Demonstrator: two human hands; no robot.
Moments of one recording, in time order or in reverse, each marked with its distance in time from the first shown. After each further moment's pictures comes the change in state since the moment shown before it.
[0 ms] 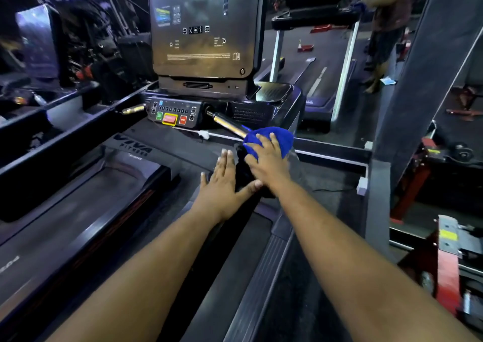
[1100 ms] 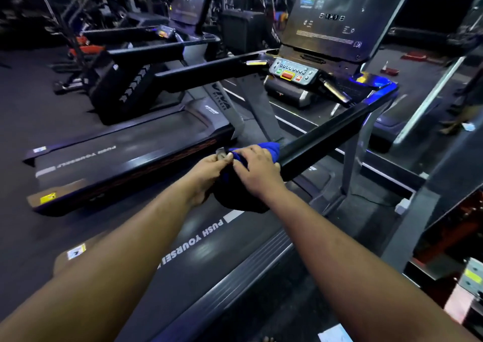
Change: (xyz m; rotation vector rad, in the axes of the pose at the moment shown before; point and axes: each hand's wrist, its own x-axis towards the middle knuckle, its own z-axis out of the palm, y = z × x) left_hand -0.419 -0.171 -0.030 -1.340 0.250 -0.362; right_hand -0.394 -0.285 0.094 -0.090 -0.250 -0.333
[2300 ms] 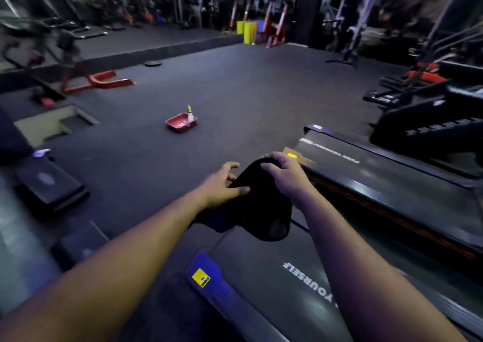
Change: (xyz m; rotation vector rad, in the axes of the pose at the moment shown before) left_hand -0.250 -0.057 -0.203 0.418 1.154 -0.236; right_hand 0.014 -0.270 0.198 0.786 -1.052 -0.738
